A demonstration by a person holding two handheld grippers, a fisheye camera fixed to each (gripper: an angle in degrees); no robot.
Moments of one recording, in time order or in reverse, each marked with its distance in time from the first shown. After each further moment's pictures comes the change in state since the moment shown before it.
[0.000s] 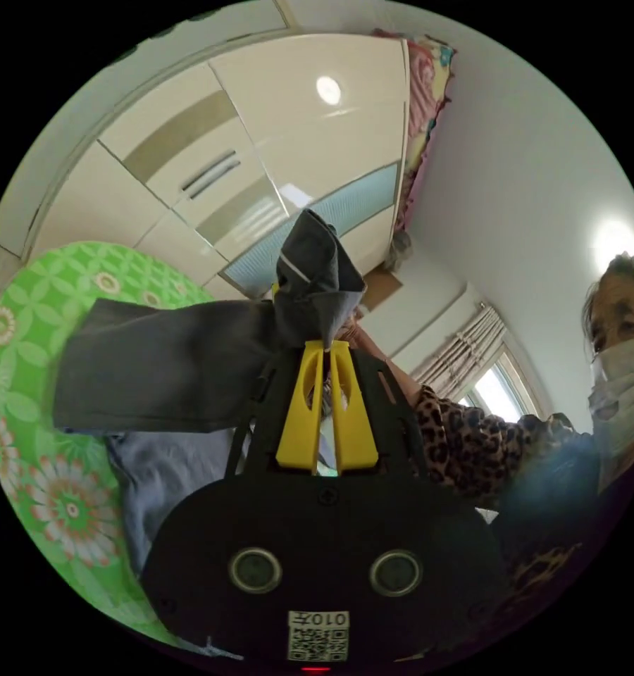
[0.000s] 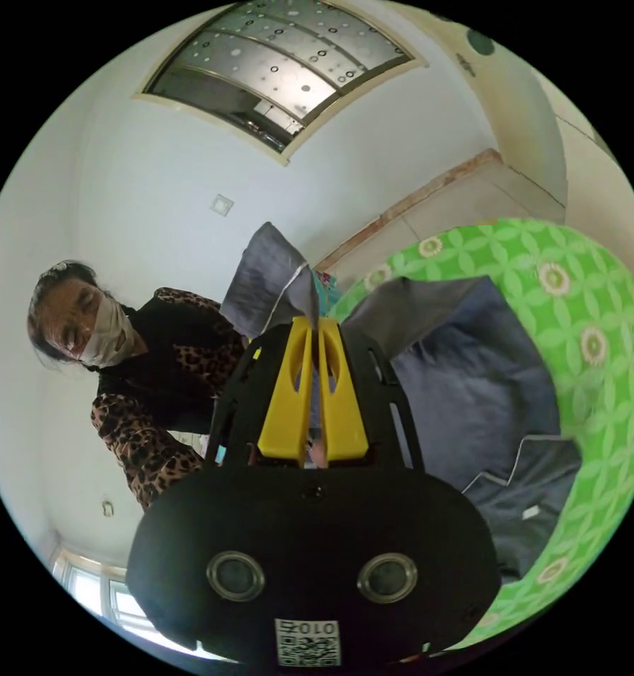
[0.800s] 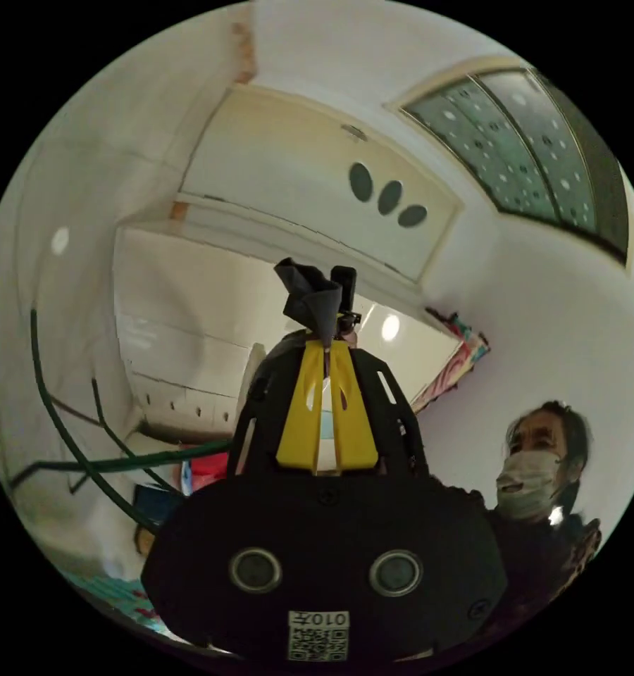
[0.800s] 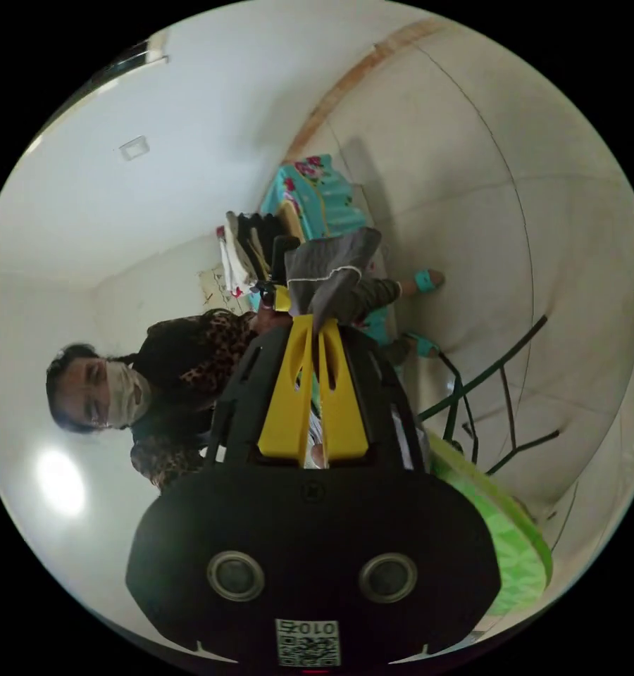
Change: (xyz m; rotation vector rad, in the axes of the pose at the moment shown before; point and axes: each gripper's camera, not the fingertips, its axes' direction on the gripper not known) left arm -0.298 0.114 -0.354 0.832 0.174 -0.640; right arm 0.279 -0.522 0.364 -0.810 -0.245 0.188
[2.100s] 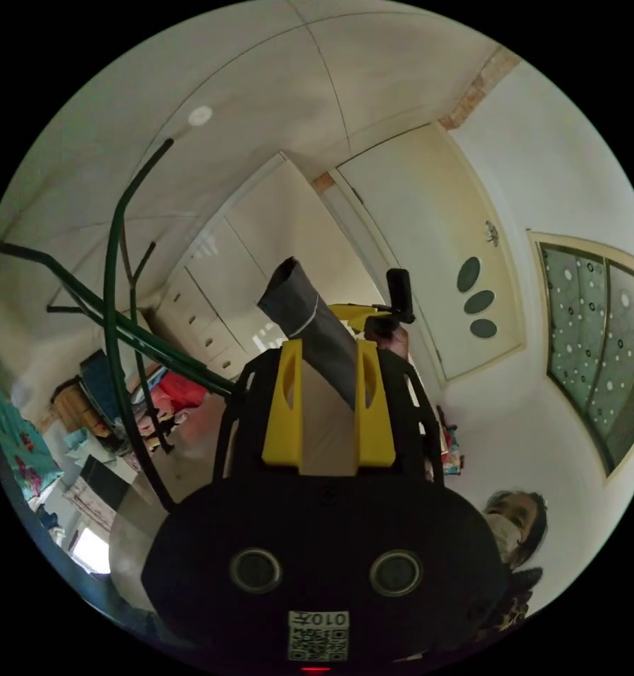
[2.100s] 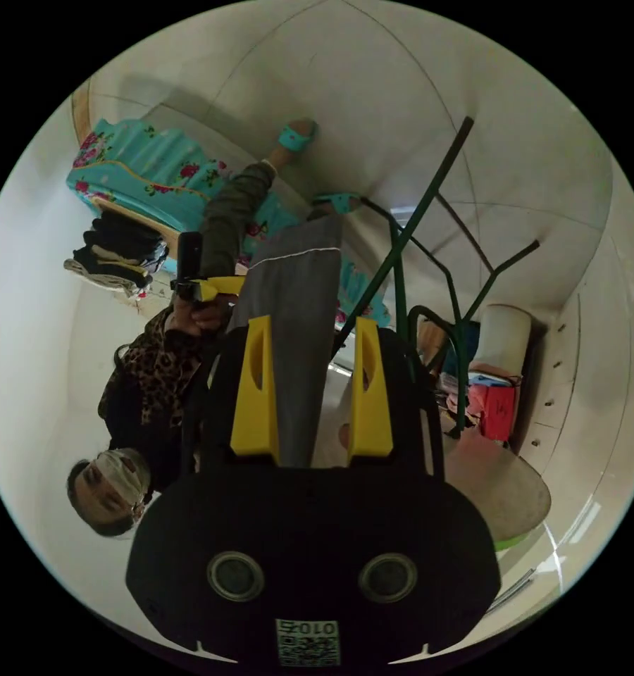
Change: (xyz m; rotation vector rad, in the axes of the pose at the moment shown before) left arm -0.150 0.040 -0.035 0.115 0.024 -0.761; right arm 0.213 -0.170 0.076 -0.568 0.081 0.640
